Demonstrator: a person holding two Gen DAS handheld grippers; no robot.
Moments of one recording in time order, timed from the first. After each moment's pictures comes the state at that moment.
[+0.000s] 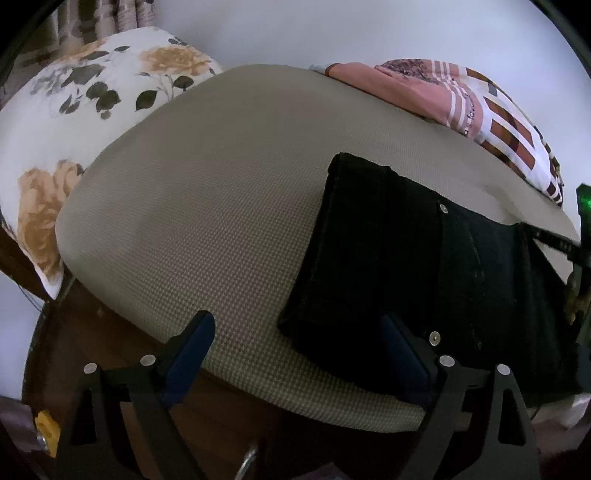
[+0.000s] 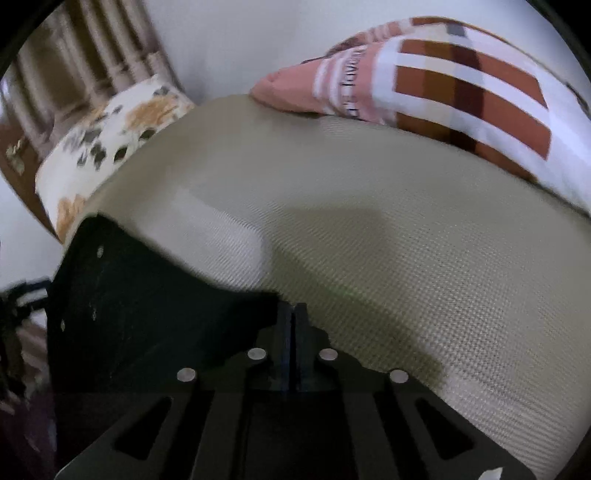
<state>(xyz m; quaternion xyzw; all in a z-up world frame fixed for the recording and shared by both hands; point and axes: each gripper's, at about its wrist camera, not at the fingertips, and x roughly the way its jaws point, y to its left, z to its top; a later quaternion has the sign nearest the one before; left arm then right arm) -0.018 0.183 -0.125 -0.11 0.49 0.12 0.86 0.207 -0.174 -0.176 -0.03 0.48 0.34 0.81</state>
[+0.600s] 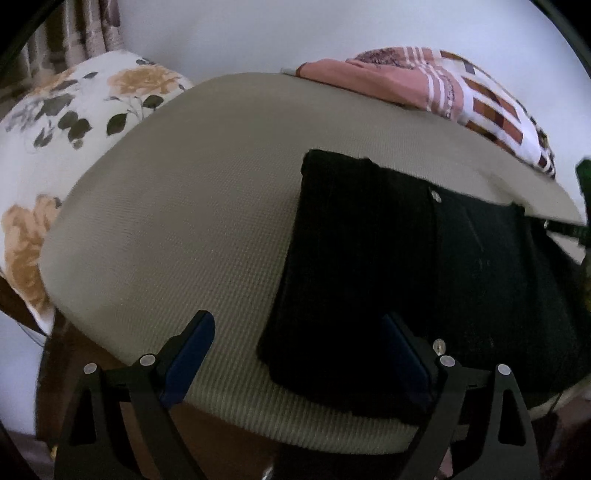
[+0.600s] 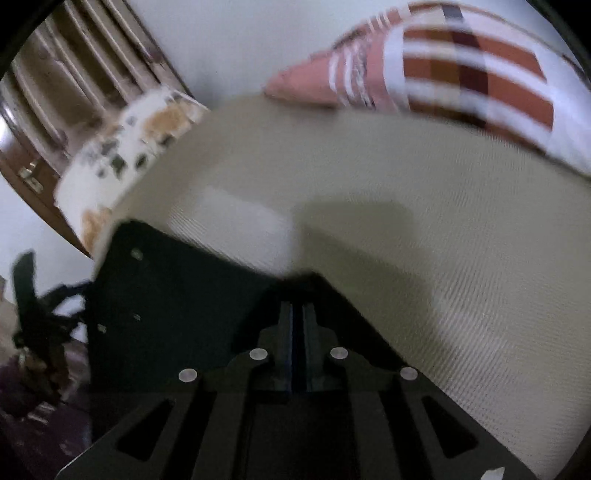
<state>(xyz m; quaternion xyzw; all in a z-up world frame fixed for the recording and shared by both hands) 0.003 0.177 -0.141 -0.07 0.48 0.09 0.87 0.187 -0.171 -0.170 0.01 0.51 0.35 0.78</state>
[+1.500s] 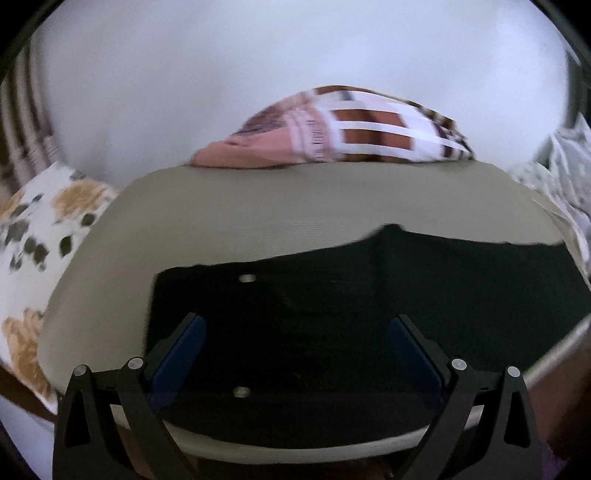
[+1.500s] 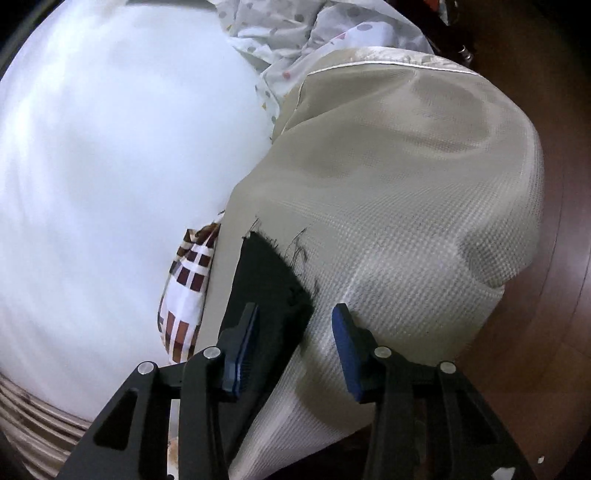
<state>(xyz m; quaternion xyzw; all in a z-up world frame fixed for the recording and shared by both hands) -0.001 0.024 -0.063 0.04 0.39 -0.03 0.92 -0.212 -0.650 -0.198 0.58 0.24 -0.10 0.77</state>
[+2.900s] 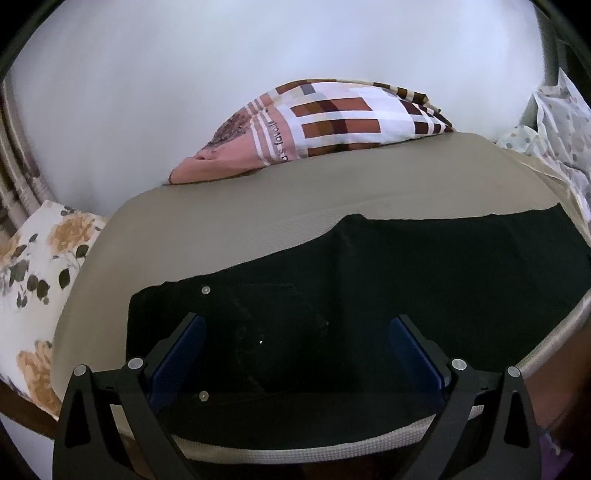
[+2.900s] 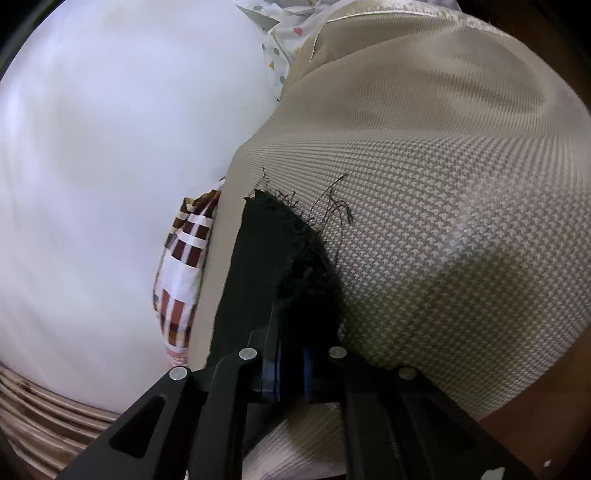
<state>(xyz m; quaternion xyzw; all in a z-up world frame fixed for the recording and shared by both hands) -0.002 -0.028 -0.068 0.10 0.40 -0.03 0.91 -0.157 -0.627 -0.222 0.59 0.27 -0.06 0.76</state>
